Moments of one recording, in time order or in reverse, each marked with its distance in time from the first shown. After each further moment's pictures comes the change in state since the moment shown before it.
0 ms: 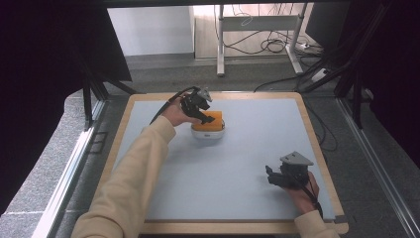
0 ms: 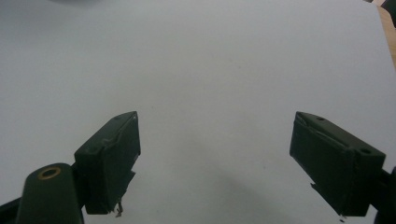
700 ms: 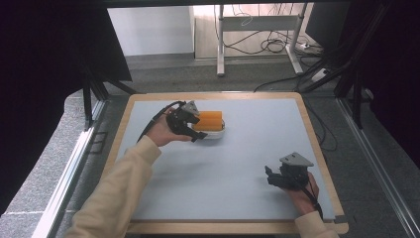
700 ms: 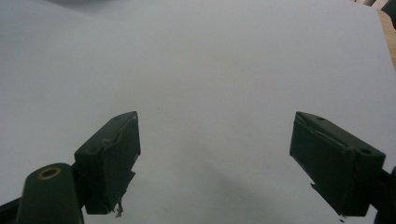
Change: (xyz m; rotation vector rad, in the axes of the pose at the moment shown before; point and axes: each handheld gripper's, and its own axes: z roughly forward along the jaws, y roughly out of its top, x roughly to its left) left arm -0.060 -0.038 -0.048 -0.044 -0.021 -0.113; right arm 0.003 0.001 -0.004 -0.009 0.006 -0.004
